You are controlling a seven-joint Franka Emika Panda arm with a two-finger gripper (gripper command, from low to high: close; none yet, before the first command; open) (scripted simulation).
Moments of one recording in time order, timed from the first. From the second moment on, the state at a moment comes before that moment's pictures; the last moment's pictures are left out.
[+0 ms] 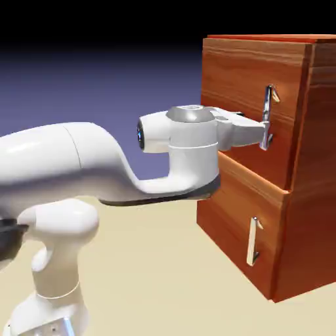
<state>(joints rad) 0.98 -1.06 -1.05 -2.36 -2.59 2.87 2.52</state>
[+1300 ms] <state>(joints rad) 0.49 -1.37 0.07 -2.97 -1.51 2.01 2.39</state>
